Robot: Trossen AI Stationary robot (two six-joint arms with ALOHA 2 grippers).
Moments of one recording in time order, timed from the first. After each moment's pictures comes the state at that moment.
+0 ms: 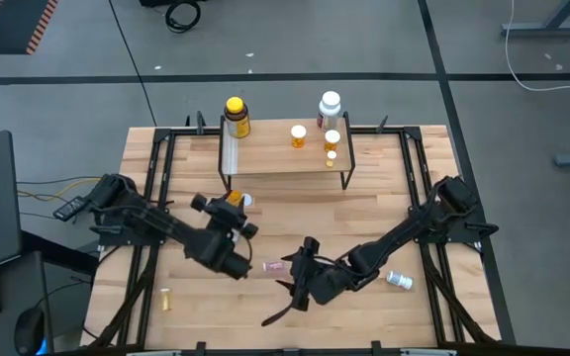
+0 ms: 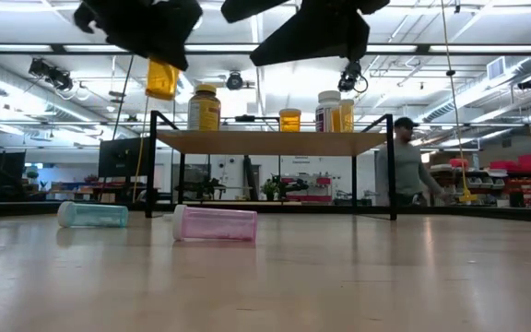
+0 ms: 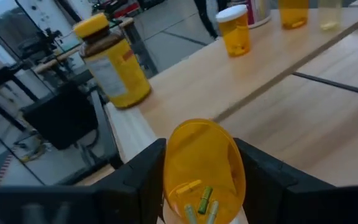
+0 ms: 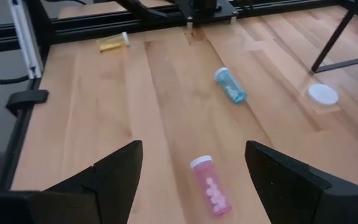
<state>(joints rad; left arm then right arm) -0.44 1.72 1.29 -1.44 -1.30 -1.56 0.54 1.87 1.26 -0.05 0.63 0.48</state>
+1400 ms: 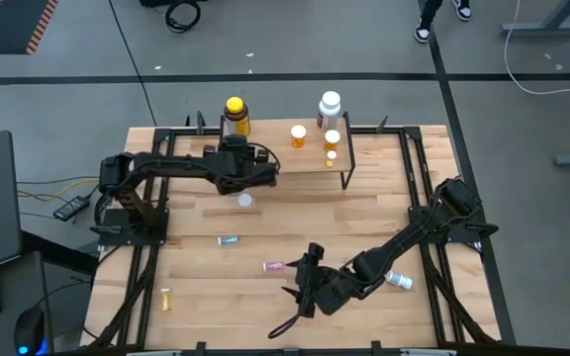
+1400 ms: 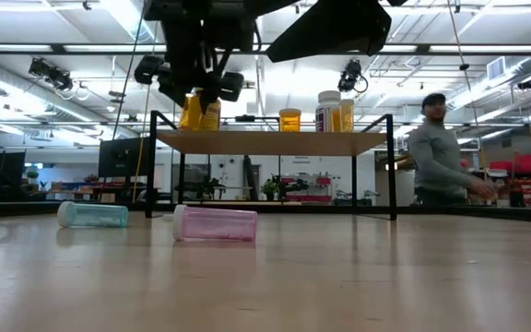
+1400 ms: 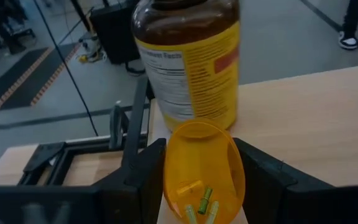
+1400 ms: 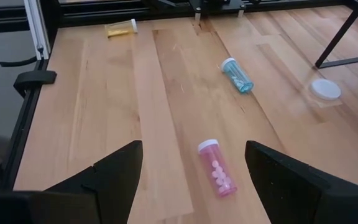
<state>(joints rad) 0.15 1.72 1.35 -1.02 -1.15 -1.22 0.59 1.87 1.26 -0.09 0.66 0.49</state>
